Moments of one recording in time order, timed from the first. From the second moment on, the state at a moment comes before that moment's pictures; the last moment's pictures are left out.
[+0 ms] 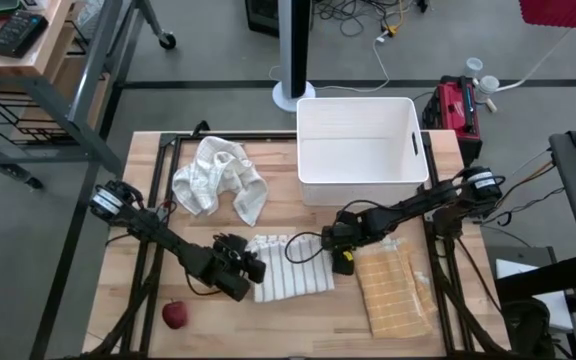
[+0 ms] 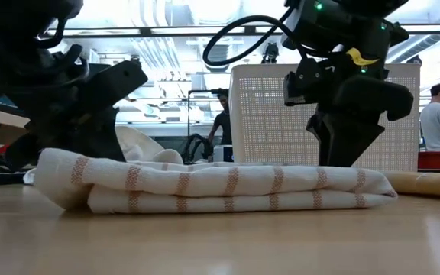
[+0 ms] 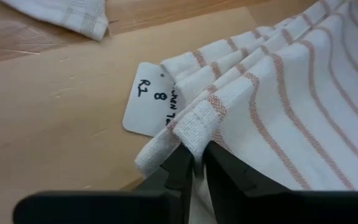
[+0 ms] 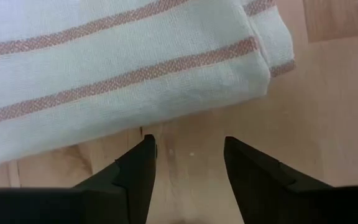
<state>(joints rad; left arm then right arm) -0.55 1.73 0.82 -0.32 -0.70 -1.61 0.18 1.67 0.92 -0.45 0.04 0.32</state>
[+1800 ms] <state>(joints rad) -0.53 1.54 0.75 -0.43 -0.52 -1.54 0.24 1.67 0.92 -0.39 0.05 0.39</state>
